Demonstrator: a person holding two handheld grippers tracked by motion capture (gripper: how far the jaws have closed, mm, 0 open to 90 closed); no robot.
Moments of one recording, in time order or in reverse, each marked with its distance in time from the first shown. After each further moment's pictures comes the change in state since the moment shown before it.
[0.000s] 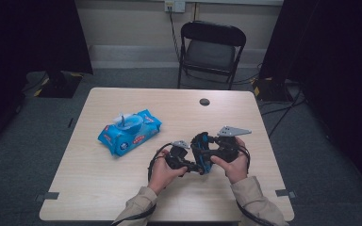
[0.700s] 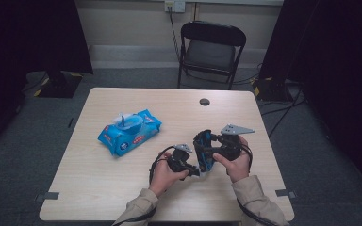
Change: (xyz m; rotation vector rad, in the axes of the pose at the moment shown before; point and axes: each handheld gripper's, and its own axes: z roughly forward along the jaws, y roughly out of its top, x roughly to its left) left arm -0.006 -0.006 0.008 0.040 -0.014 0.007; right arm -0.006 0.002 -0.005 -0.026 -0.030 0.025
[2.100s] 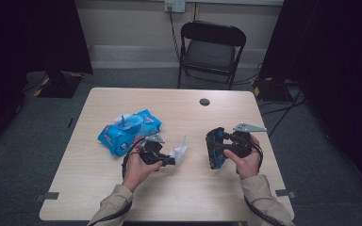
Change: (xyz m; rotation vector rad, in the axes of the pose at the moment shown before) left arm 0.027 -0.013 -0.089 -0.051 0.176 -0.009; right arm -0.030 -0.006 -0.021 0.000 -0.102 0.069
